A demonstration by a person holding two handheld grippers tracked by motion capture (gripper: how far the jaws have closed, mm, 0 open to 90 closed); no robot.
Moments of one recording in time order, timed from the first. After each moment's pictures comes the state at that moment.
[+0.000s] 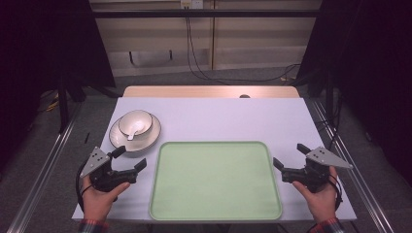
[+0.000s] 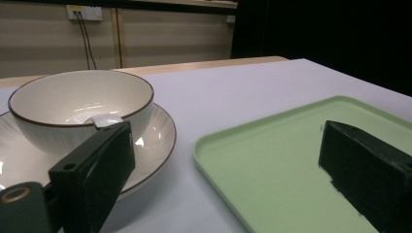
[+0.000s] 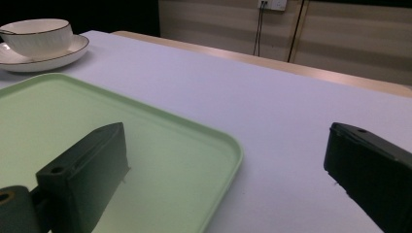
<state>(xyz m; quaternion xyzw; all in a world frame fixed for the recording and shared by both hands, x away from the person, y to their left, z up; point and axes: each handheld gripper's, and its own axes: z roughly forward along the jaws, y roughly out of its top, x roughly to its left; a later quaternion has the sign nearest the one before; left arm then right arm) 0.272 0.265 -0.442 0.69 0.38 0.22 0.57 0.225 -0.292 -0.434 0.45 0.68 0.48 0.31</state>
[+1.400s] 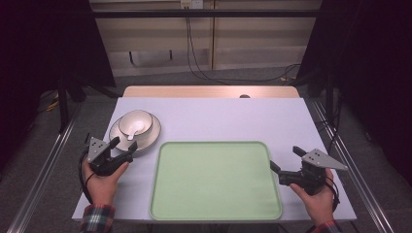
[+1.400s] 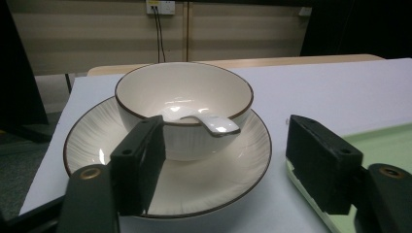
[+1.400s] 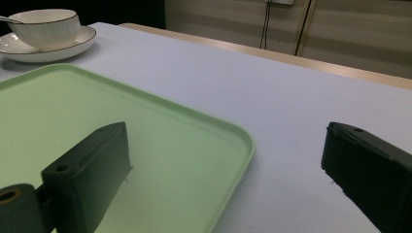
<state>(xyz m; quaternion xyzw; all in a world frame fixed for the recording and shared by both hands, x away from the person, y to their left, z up) 0.310 0.274 -0.455 0.66 0.46 0.30 0.51 0.222 -0.285 -0.439 0.44 0.69 0.48 0.30</state>
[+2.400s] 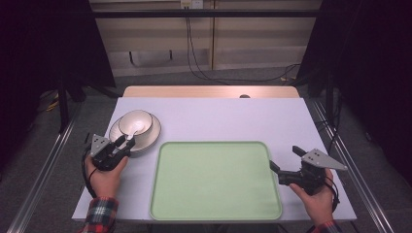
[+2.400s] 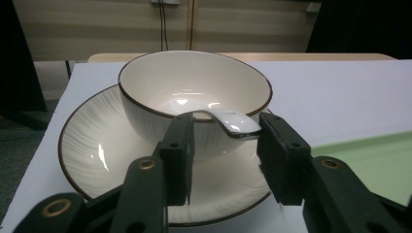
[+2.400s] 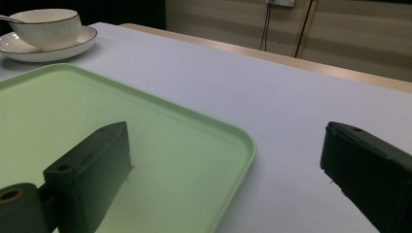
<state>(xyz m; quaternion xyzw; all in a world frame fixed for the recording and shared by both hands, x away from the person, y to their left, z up) 0.326 0.275 -0.463 0.66 0.48 0.29 0.50 0.222 -0.283 -0.438 0.44 0.69 0.48 0.31</state>
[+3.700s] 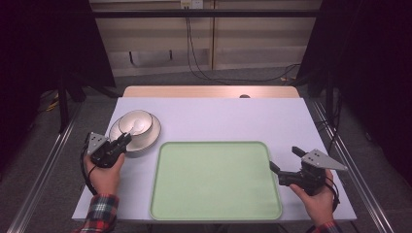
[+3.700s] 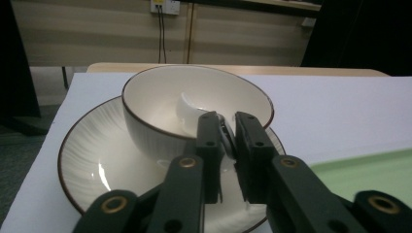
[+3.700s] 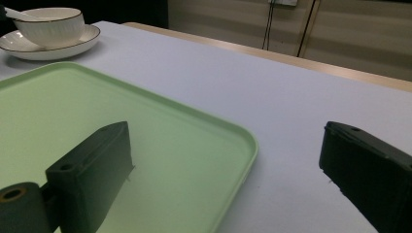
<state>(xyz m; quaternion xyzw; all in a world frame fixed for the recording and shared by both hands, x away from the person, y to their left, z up) 0.333 0.278 -0.460 0.64 0.48 0.28 0.53 0.221 -0.283 -0.438 0.44 0.70 0.48 0.30</state>
